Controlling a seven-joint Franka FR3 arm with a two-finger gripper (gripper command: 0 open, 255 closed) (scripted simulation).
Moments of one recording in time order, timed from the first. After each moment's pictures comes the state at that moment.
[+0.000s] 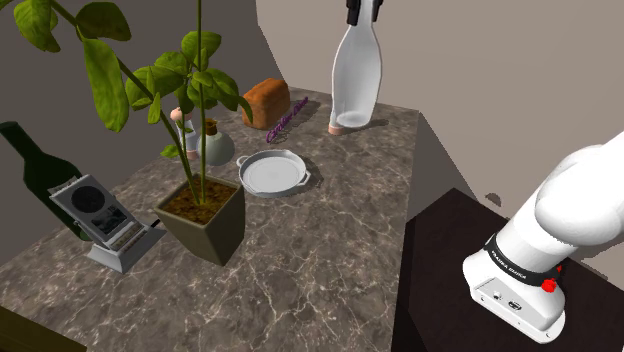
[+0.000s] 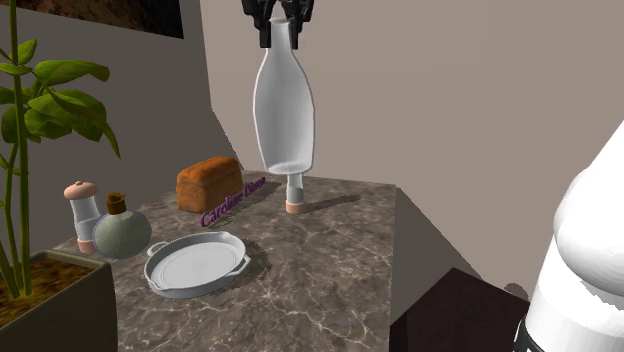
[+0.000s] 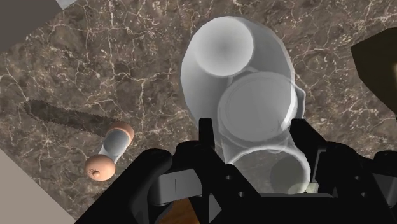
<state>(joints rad) 0.04 -0.28 0.28 -1.68 0.03 1.49 0.27</state>
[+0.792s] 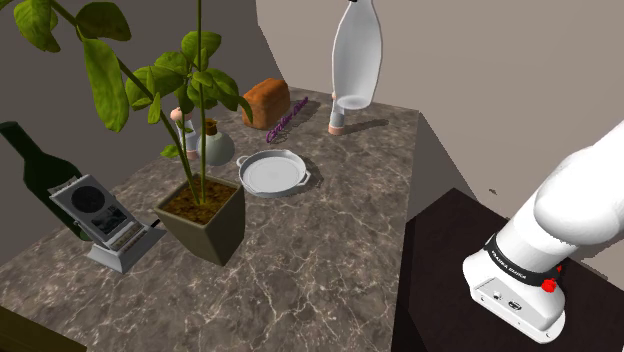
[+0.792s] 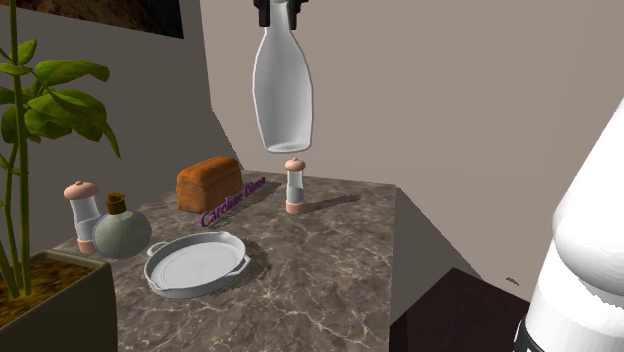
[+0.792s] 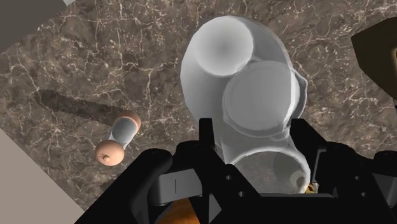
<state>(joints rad) 0.02 -0.18 0.28 -1.49 0.00 1.39 0.25</state>
